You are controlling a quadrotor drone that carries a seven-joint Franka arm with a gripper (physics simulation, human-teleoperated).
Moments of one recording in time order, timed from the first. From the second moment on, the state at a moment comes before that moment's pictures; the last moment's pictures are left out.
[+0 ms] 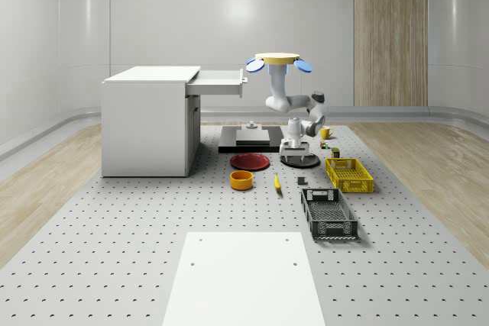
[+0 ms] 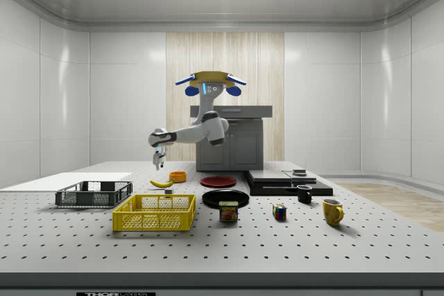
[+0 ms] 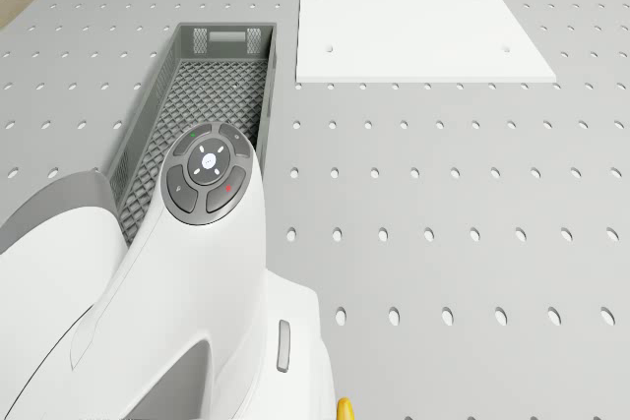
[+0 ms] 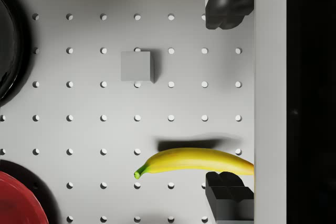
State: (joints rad) arm 1.13 -1.60 -1.29 -2.72 1.81 1.72 0.07
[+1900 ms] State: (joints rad) arm 1.48 -1.41 -1.03 -2.53 2.11 1.72 -0.18
